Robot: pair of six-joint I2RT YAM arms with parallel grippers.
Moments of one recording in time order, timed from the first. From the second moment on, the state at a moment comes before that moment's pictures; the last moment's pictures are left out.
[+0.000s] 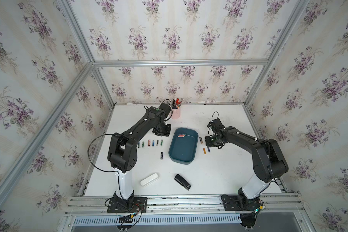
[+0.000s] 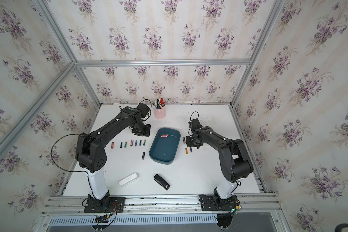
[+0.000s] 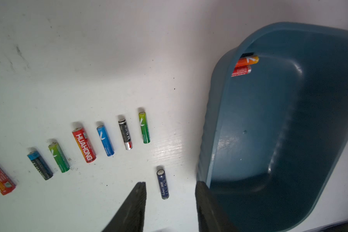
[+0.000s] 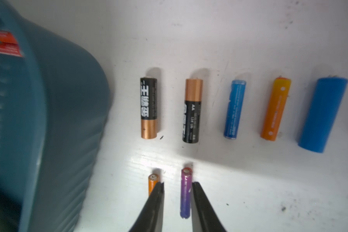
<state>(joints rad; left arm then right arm) -0.46 1.96 1.76 -1.16 0.03 -0.27 0.36 1.69 1.07 -0.60 -0.10 0.23</state>
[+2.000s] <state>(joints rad) -0.64 2.42 2.09 -1.05 -0.06 0.15 0.31 1.69 1.14 -0.68 -0.07 0.21</state>
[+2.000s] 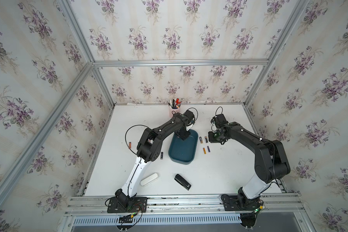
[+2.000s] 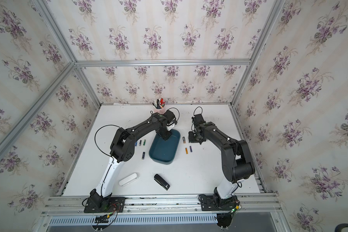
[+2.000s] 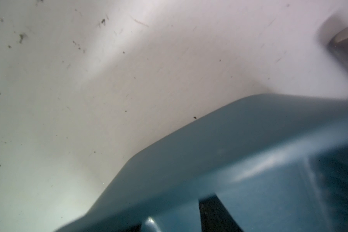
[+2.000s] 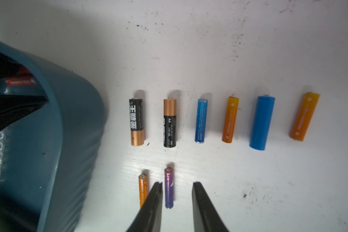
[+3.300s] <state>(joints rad) -0.66 2.43 2.10 -1.15 0.00 -0.01 0.31 1.69 1.14 -0.66 -0.10 0.21</state>
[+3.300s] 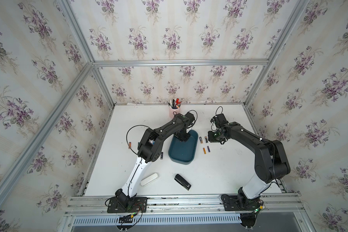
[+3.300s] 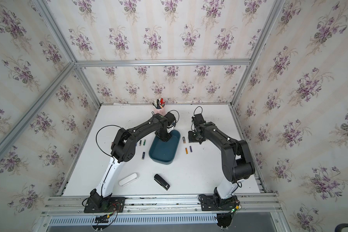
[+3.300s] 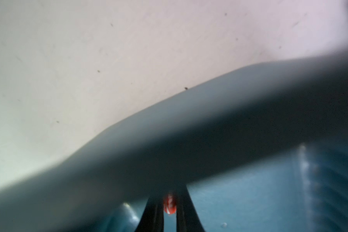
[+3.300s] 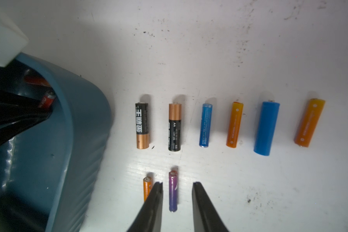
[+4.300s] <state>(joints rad) -0.48 1.85 1.56 -1.15 0.08 -0.20 0.37 1.77 1.31 -0.66 -0.15 0.19</state>
